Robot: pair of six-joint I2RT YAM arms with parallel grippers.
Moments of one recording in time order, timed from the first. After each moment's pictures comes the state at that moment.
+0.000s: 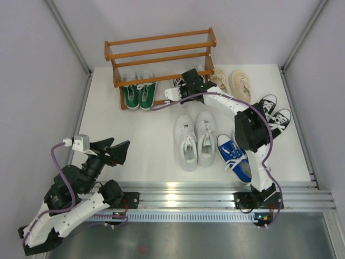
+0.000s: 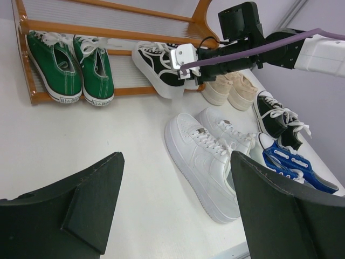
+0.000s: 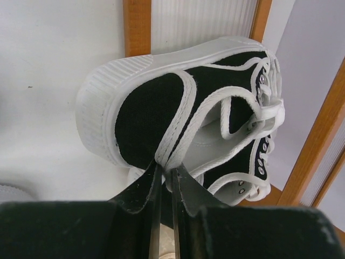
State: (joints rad) left arm -0.94 0.02 0.68 -0.60 -0.55 -0.39; right arm 0.59 2.16 1.82 -0.49 -0.02 -1.31
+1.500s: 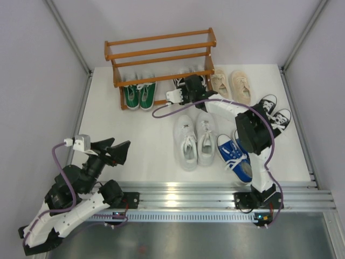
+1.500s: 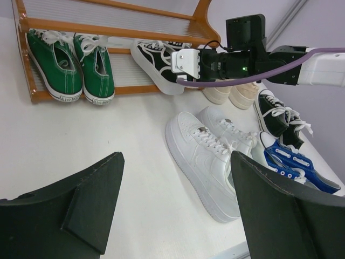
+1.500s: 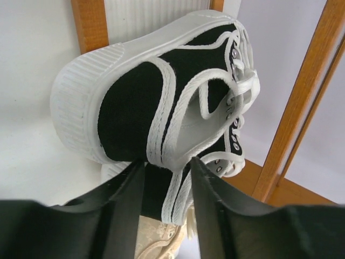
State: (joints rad) left arm -0.94 0.02 0.67 -0.60 -0.55 -0.39; right arm 0.60 2.09 1.60 -0.15 0.10 -1.35
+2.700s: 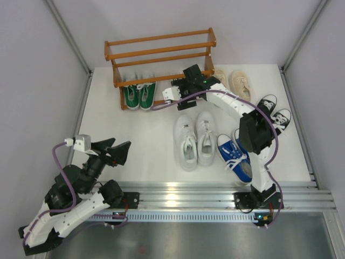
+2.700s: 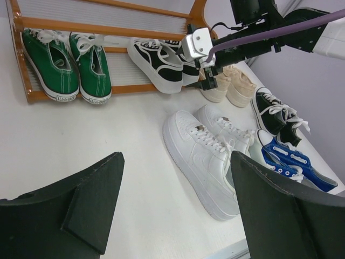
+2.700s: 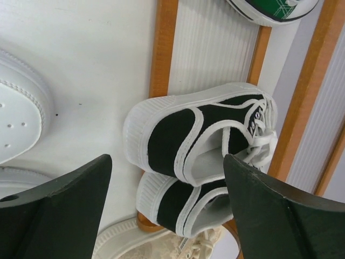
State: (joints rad) left arm -0.94 0.02 0.67 -0.60 -0.54 -0.39; right arm 0.60 2.09 1.85 -0.62 -0.23 -1.35
